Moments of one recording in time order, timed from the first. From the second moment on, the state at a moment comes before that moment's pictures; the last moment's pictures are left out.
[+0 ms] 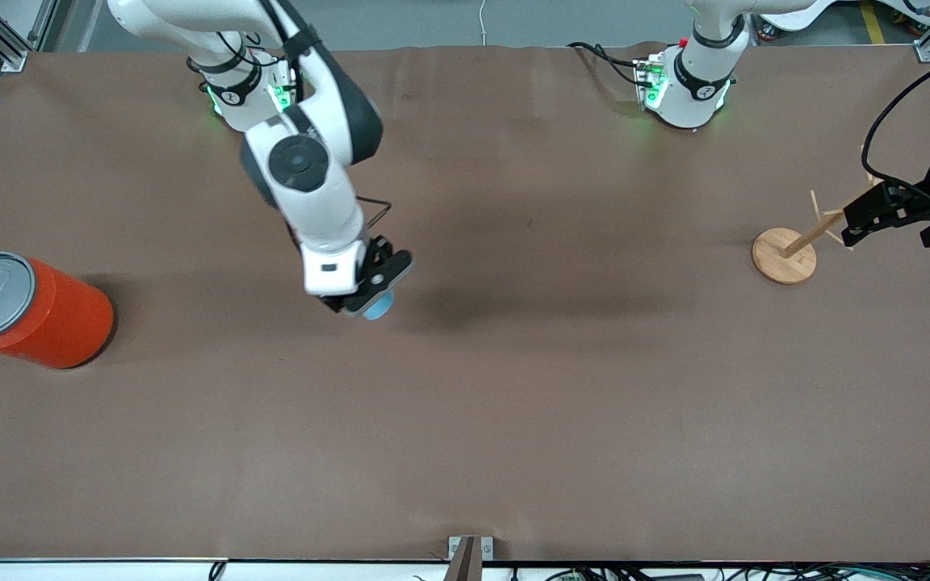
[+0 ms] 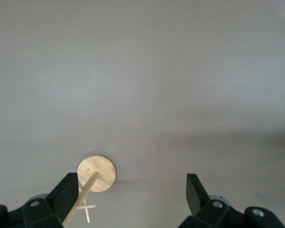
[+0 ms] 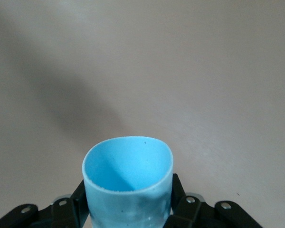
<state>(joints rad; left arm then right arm) -0.06 0.05 0.00 -1.49 0.02 1.62 -0.01 0.66 0.35 -0.05 -1.76 -0.02 2.20 -0.22</state>
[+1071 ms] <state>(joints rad) -0.08 0.08 0.00 -1.49 0.03 1.62 -0.01 0.91 0.69 -0.05 -1.53 -0.13 2.42 -0.49</state>
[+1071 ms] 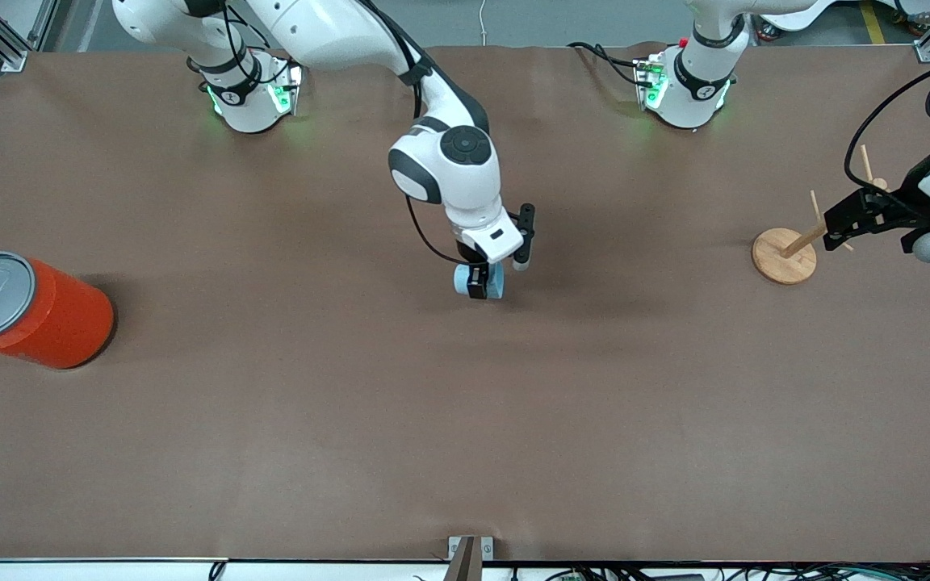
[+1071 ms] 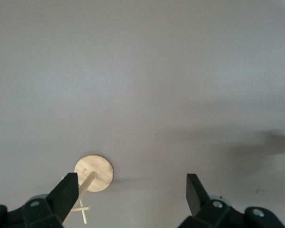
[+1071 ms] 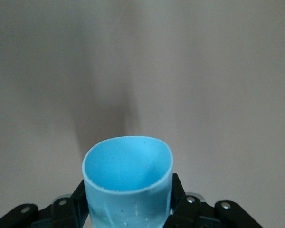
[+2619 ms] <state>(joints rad) -0.11 0.49 -0.04 -1.50 -0.45 1.68 0.04 0.86 0.88 -0.08 -1.37 -0.18 2.44 -0.53</state>
